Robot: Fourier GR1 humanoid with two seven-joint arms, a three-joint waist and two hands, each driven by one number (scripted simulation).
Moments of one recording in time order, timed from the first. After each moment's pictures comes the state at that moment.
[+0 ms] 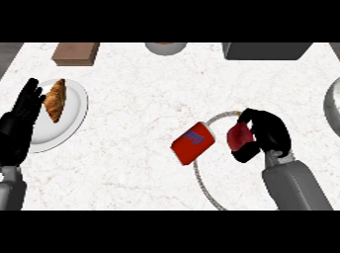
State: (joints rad) left arm -0.14 0.28 0.14 -1.56 0.00 0.04 0.13; right arm -0.29 -0.16 0.15 -1.32 0.93 0.09 0.49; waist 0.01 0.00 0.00
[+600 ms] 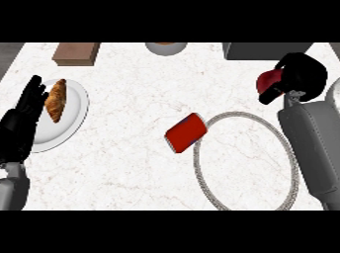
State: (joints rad) left arm -0.16 0.26 0.13 -1.56 -0.02 0.06 0.15; right arm -0.69 -0.26 0.01 -1.14 1.09 0.09 0.83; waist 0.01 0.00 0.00
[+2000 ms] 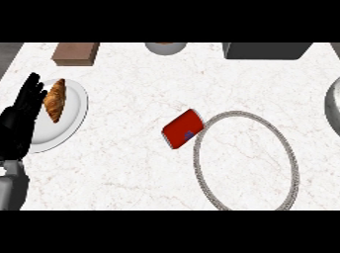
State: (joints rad) left arm -0.18 0.26 0.15 -1.56 -0.03 0.04 0.16; right arm -0.65 -0.58 -0.39 -1.08 0.96 -0.17 0.55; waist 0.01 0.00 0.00
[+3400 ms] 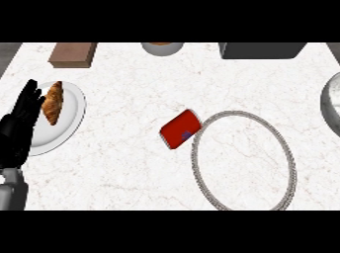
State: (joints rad) left arm -0.13 0.24 0.16 -1.58 -0.04 0.04 0.15; right arm -0.67 -0.73 -0.90 -0.53 0.44 -0.23 -0.08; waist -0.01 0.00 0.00
